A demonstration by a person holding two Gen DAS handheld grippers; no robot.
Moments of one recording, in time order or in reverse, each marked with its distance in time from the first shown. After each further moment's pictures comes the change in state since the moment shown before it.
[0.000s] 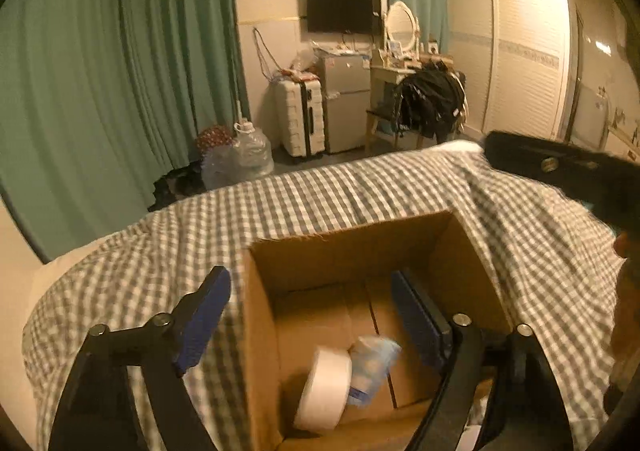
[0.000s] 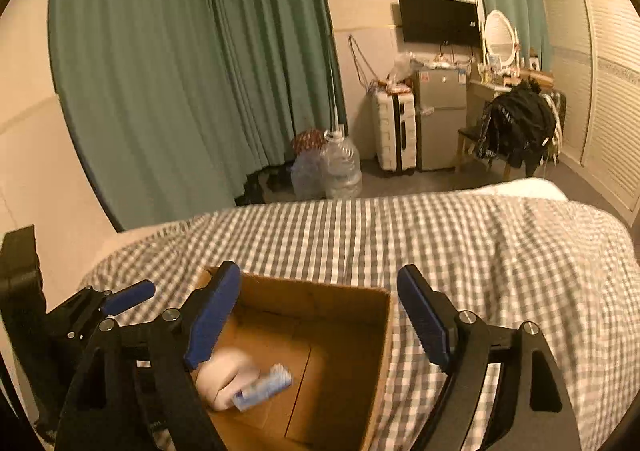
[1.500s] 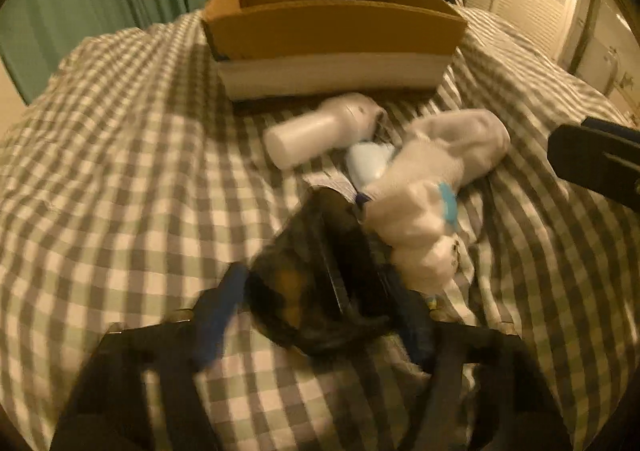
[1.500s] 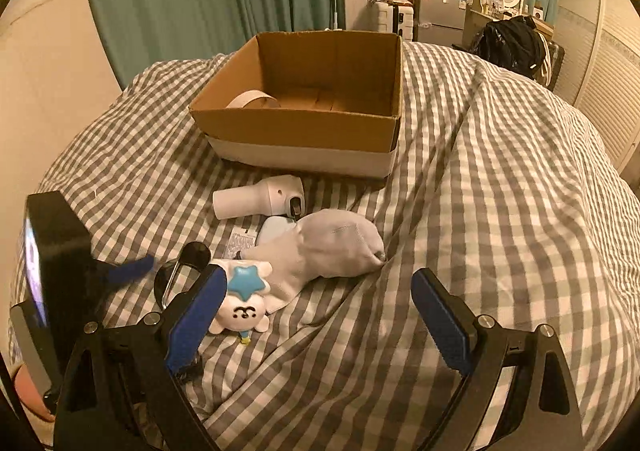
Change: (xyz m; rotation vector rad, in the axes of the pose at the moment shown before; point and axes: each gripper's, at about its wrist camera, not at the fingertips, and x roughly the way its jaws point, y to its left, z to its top) left arm -0.055 -0.043 -0.234 -0.007 0.395 -0.037; right arm -0.102 0.058 -0.218 -0.062 0.351 -0.068
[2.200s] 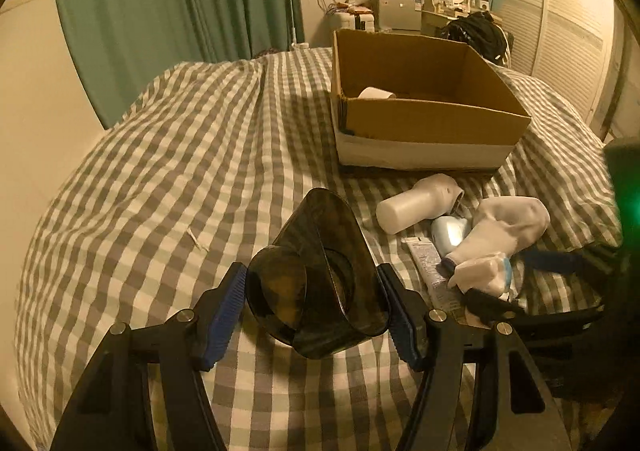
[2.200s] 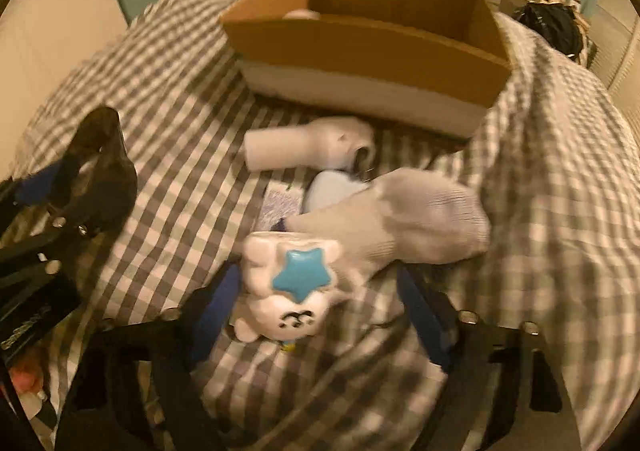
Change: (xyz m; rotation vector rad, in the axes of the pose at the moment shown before) left arm -0.053 0.063 0.013 -0.128 -0.155 0.152; right arm 0.075 0.052 -0.007 -0.090 0.187 0.038
